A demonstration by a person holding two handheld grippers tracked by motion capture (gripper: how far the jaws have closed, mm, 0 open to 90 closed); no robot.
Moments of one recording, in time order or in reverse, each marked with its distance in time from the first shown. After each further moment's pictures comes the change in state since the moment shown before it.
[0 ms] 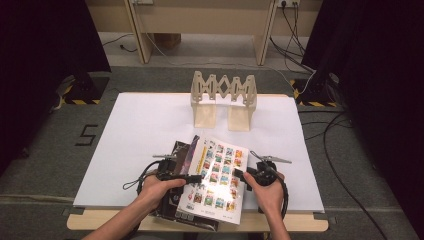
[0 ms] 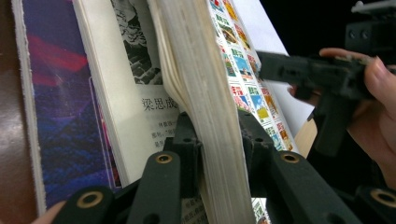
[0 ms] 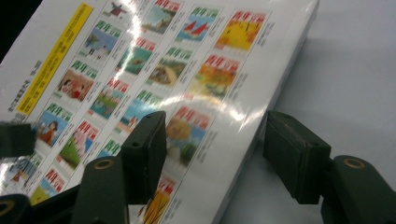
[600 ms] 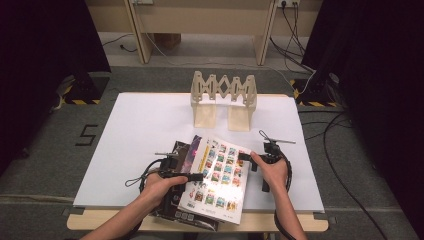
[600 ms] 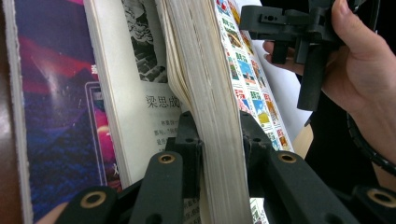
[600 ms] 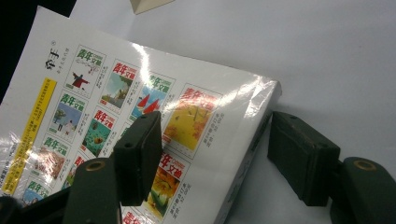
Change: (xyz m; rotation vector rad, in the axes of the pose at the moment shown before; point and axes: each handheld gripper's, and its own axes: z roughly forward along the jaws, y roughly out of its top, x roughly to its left) left arm -0.001 0.006 0.007 0.015 0.002 -0.013; right arm -0.048 0.048 0.029 0.074 0.096 0.150
